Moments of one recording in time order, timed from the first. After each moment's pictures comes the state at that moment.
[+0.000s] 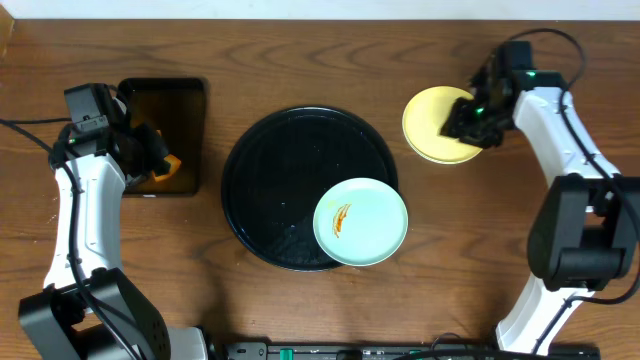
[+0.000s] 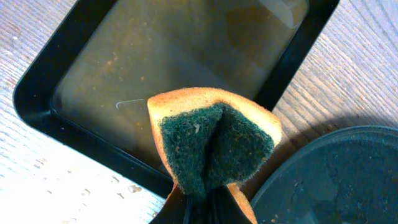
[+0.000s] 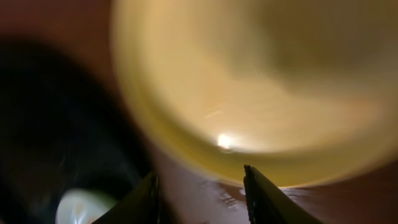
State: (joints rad) left arm 0.33 1.58 1.20 -0.76 0.10 -0.32; right arm 0.02 2.00 1.56 -0.93 -0.34 0.22
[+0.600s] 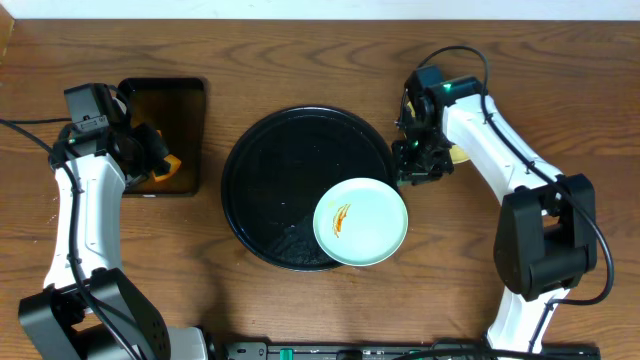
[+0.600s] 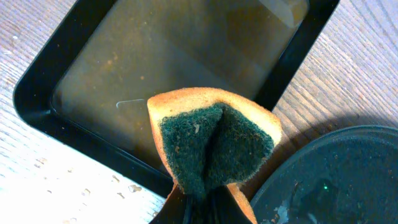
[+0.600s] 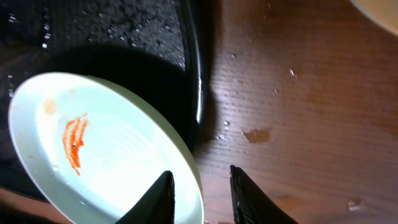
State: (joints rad) left arm 0.33 1.58 1.20 -0.76 0.10 -0.32; right arm 0.31 2.00 1.56 -1.21 -0.21 0.23
